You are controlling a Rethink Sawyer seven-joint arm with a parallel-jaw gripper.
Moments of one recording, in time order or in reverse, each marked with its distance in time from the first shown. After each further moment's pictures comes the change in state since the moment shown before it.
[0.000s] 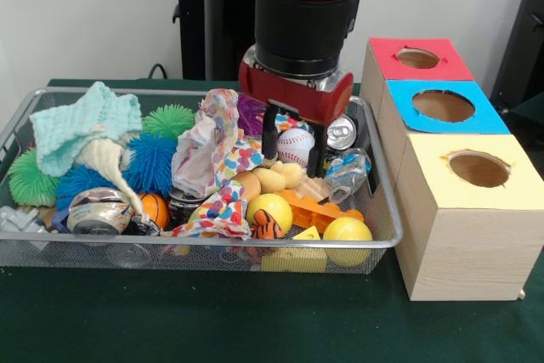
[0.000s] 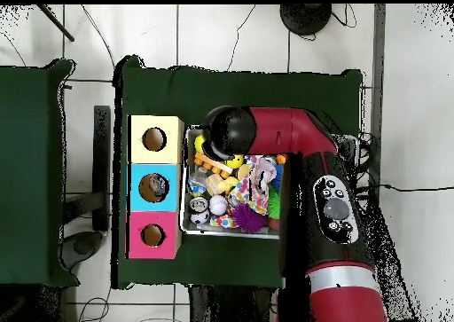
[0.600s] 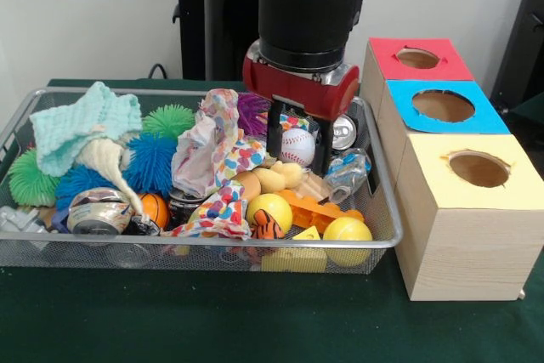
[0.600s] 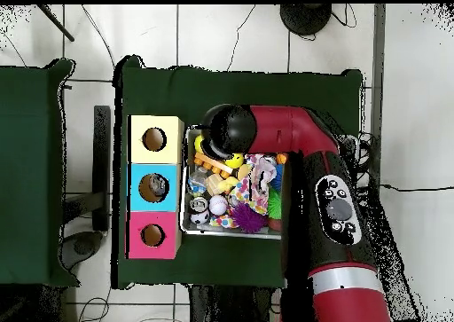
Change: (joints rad) arm -0.015 -0.011 0.026 0.005 -0.004 0.000 0.000
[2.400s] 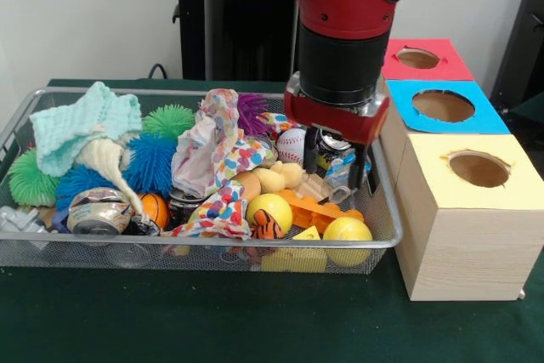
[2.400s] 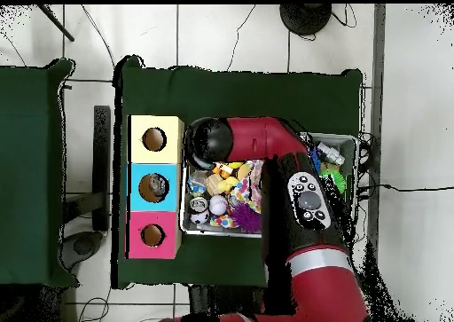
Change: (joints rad) arm 0.049 0.065 0.002 0.045 0.000 -0.049 0.000
